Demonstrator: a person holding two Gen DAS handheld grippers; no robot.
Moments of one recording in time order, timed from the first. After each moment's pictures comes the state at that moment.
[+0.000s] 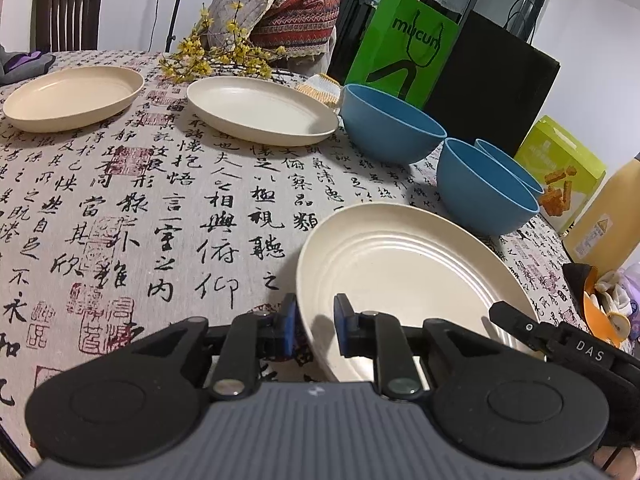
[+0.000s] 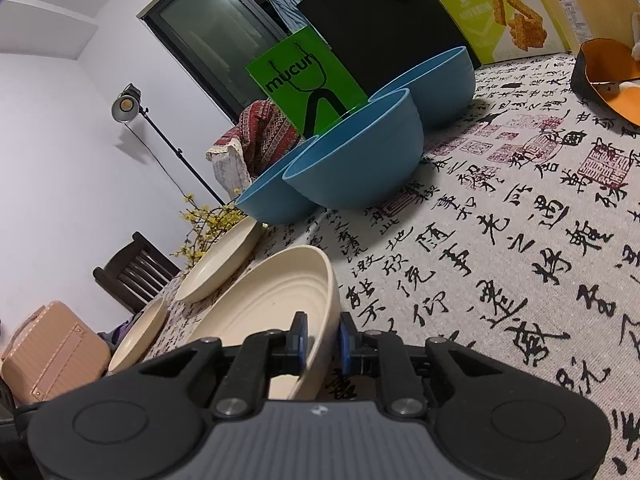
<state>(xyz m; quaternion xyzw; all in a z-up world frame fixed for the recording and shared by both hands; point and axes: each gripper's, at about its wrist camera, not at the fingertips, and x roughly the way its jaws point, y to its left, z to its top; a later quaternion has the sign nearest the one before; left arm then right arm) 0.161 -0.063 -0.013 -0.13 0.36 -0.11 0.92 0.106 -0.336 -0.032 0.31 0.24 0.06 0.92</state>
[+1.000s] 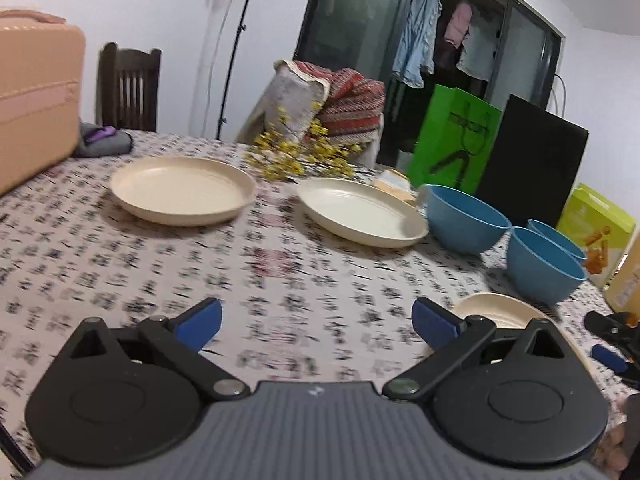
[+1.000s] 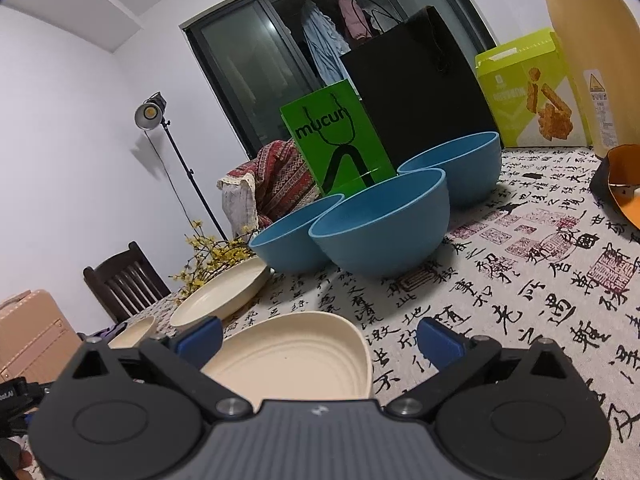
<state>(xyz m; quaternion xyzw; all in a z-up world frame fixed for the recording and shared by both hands) 0.132 0.040 0.015 -0.11 0.24 -0.03 0.96 0.105 -0.318 -0.006 0.22 0.17 0.04 0.96</state>
